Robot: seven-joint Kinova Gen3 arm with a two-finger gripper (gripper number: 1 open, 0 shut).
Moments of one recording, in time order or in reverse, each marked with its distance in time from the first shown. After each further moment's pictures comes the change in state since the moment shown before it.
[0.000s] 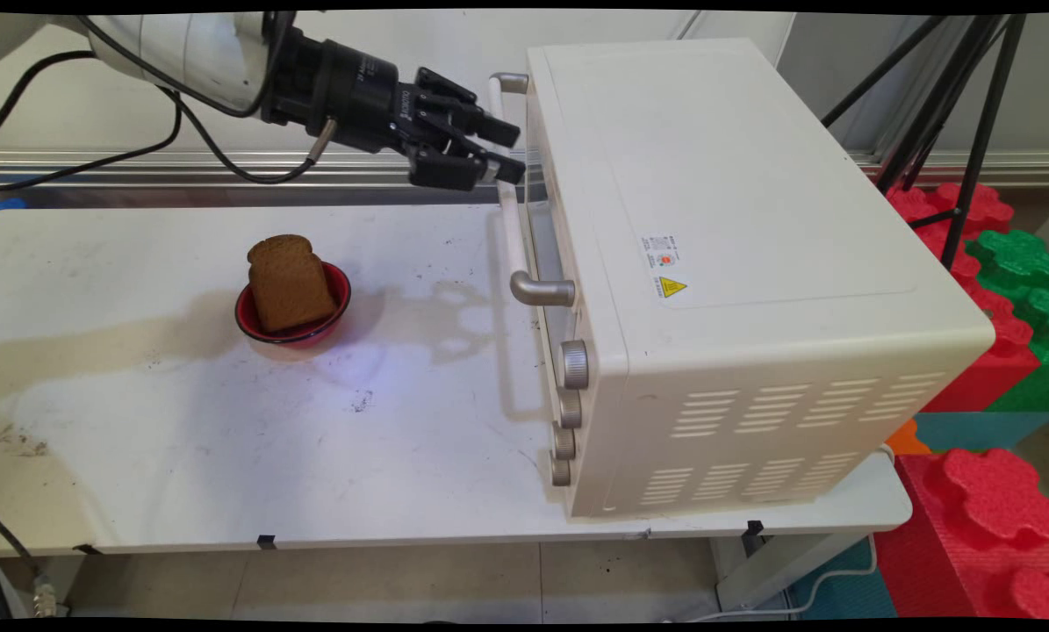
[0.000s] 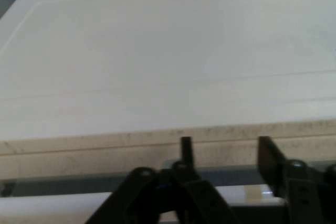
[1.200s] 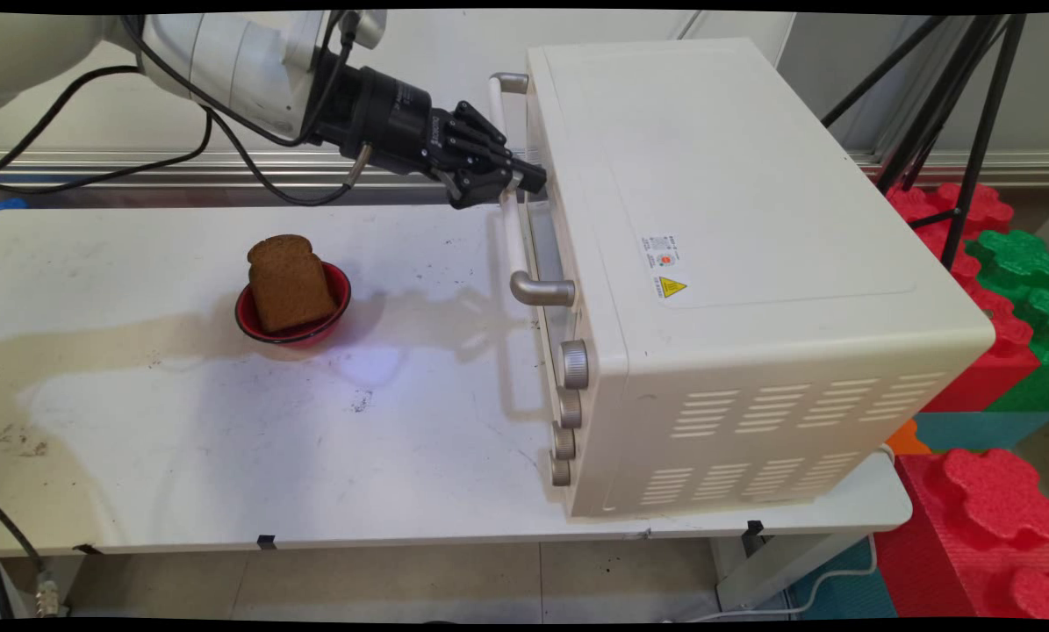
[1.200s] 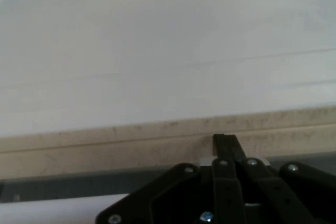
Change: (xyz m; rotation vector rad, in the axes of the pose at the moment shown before) arm -0.005 0.001 0.030 -0.012 -0.045 0.027
